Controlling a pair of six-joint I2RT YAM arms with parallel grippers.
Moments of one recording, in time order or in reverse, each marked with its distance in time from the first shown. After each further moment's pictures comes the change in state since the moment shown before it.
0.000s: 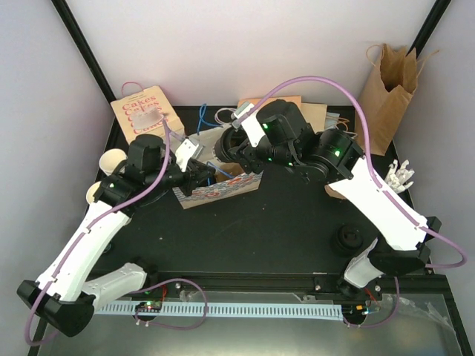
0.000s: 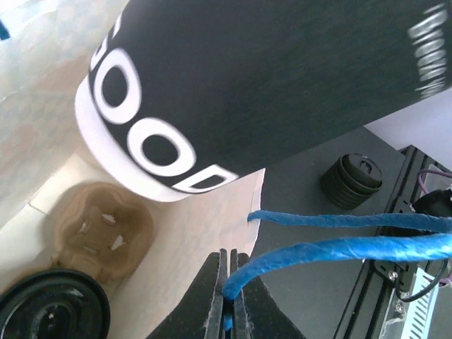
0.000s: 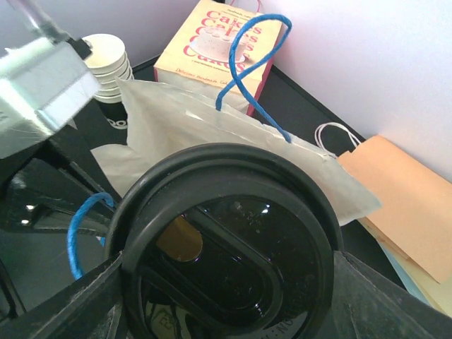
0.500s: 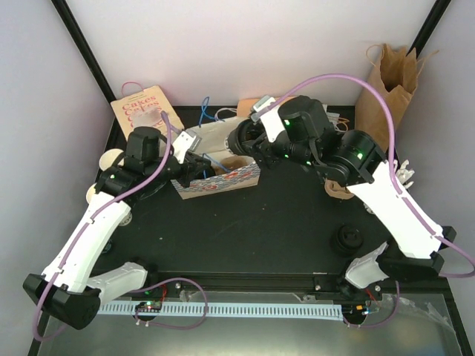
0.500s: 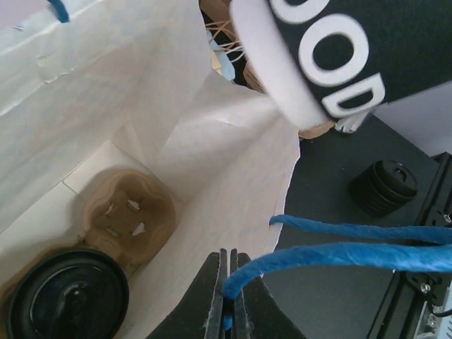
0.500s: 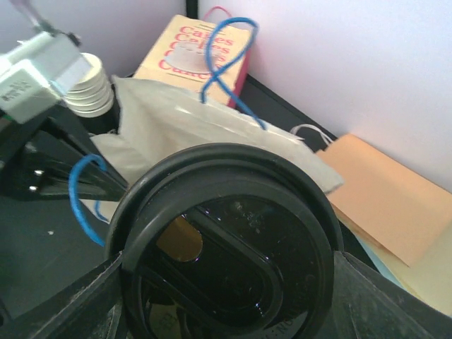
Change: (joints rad) left arm 0.069 0.065 0.050 -0.017 -0.008 0.050; right arm -0.067 -0.092 -0.046 -0.004 0.017 0.012
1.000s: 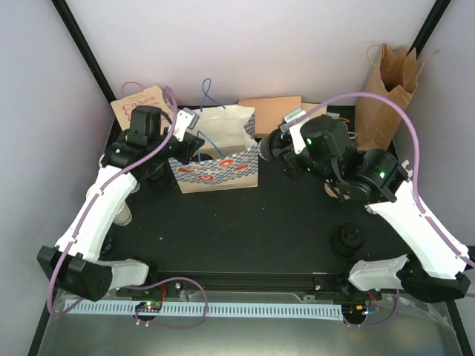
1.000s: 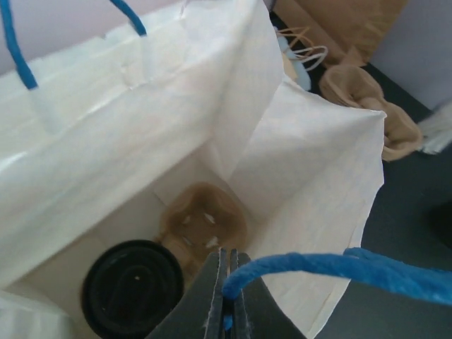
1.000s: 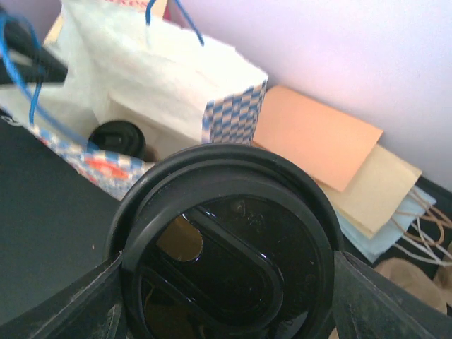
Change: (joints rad) left arm 0.083 0.220 0.198 -0.021 -0.118 0.059; right arm -0.027 -0.211 -0.280 -0.004 0.162 0.074
